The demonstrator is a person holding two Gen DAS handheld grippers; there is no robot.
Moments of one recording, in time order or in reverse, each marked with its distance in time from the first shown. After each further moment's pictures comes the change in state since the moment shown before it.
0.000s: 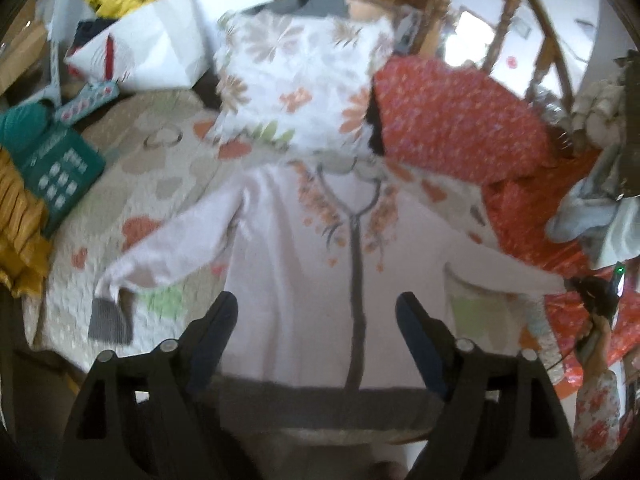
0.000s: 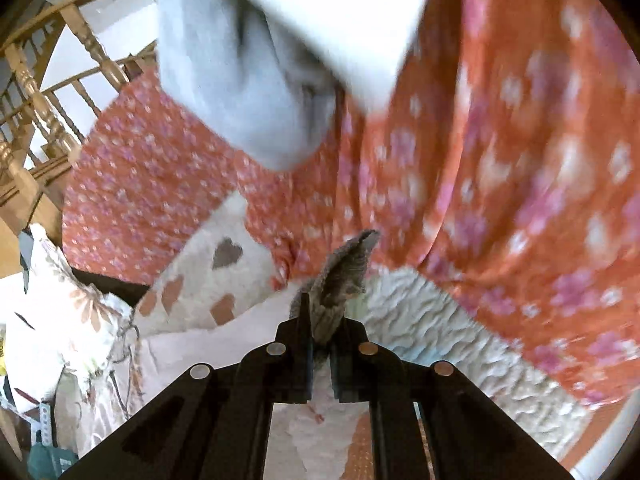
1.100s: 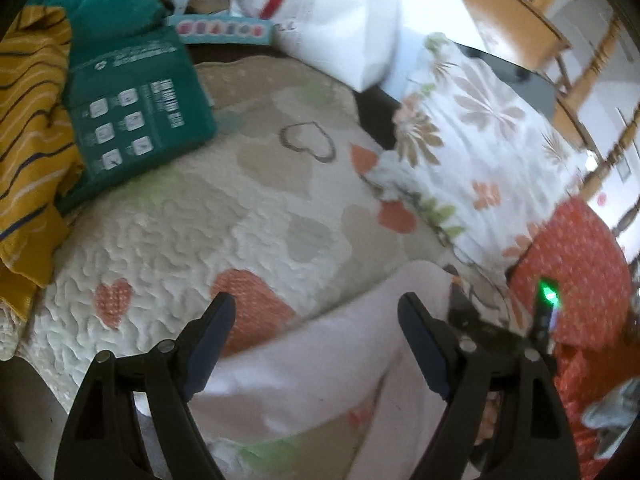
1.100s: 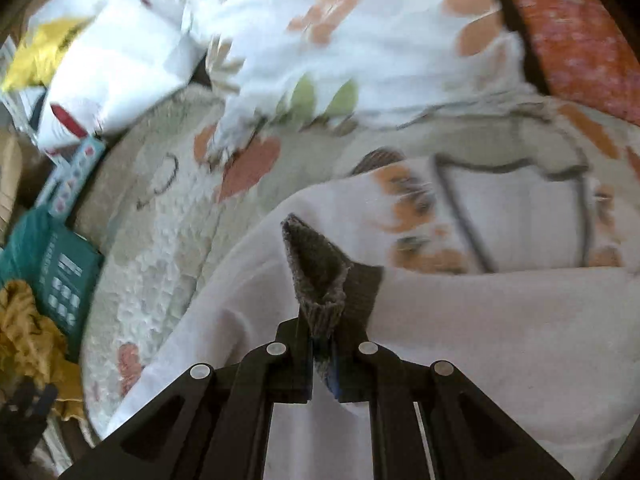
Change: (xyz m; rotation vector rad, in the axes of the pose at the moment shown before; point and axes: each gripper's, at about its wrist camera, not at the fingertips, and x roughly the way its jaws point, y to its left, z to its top) left arm 0.132 0.260 0.069 -0.507 -0.081 0.170; right arm 0.204 0.562 -0.380 -0.750 0.583 0.367
